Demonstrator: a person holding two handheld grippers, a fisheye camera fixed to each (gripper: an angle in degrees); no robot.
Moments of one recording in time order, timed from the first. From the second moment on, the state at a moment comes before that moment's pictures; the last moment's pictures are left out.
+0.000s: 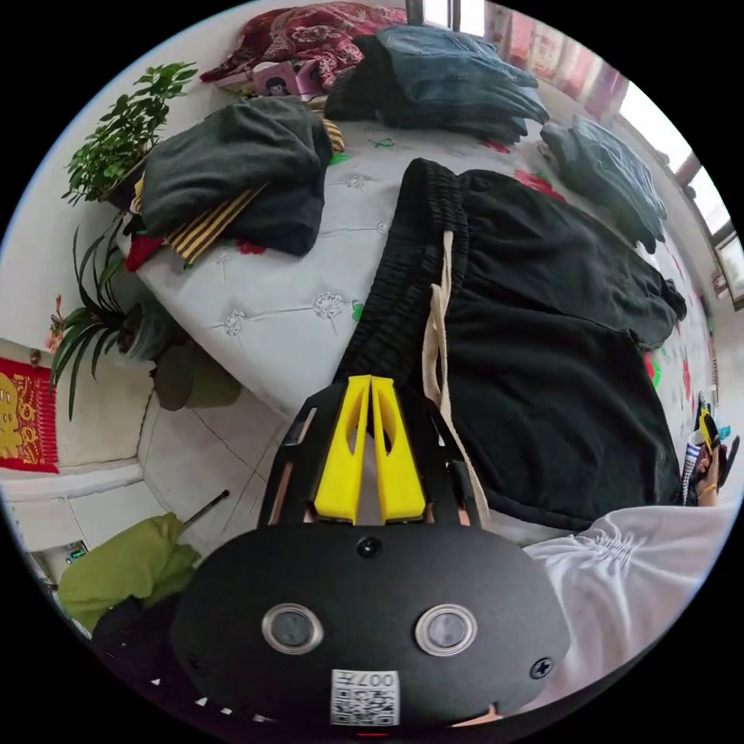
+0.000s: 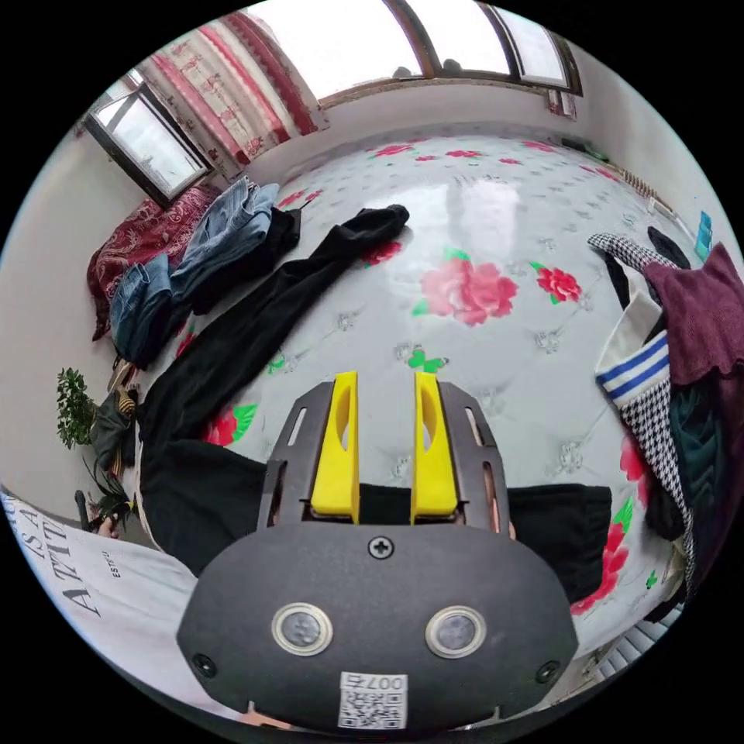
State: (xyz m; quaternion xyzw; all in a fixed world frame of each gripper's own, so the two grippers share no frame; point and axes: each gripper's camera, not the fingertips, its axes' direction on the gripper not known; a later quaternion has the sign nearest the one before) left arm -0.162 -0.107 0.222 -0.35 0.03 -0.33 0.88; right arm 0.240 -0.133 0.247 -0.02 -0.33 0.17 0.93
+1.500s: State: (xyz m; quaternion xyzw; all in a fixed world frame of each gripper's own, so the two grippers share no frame) left arm -0.144 -0.206 0.375 -0.29 0.04 -0.26 0.92; right arm 0.259 -0.251 0.345 -0.05 -0.28 0.22 0.93
